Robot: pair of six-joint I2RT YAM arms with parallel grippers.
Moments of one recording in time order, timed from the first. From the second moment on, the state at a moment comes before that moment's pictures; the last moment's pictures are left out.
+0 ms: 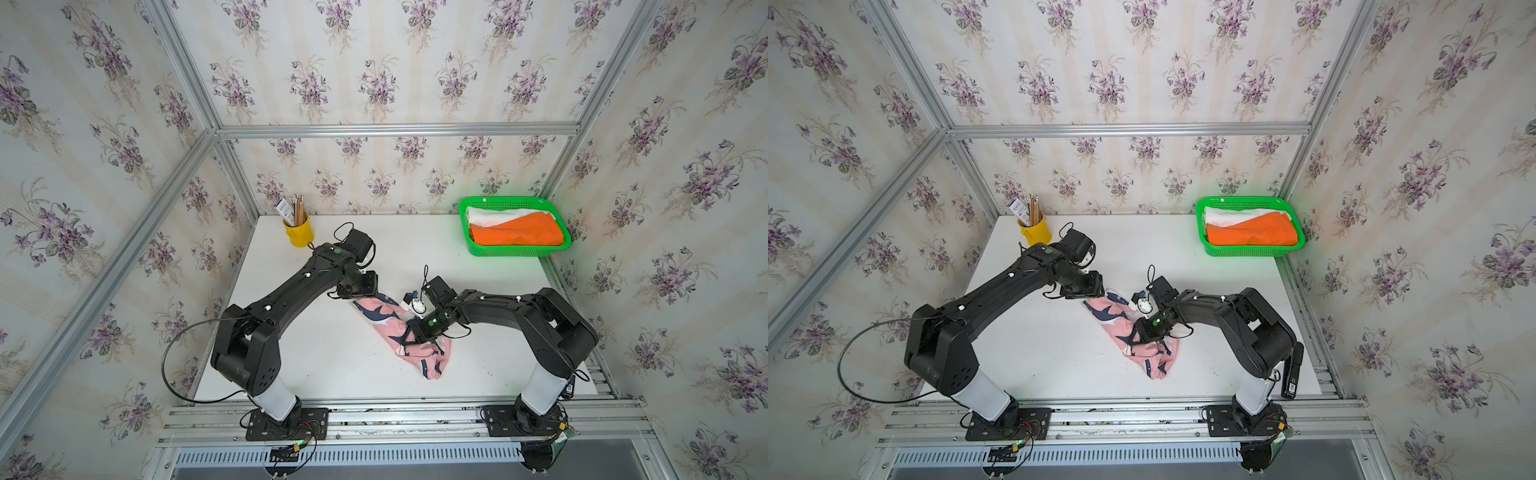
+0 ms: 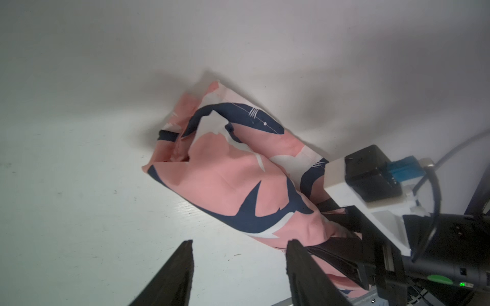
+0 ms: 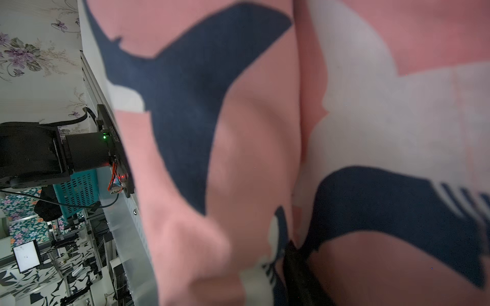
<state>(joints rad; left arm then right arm) -0.53 1.69 1.37 -0.96 0.17 -0.46 0.68 1.78 0.88 -0.35 -0.67 0.28</state>
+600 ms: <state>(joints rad) -0.56 1.99 1.44 -0.91 0.17 -0.43 1.02 1.58 1.16 -0.78 0.25 0.25</state>
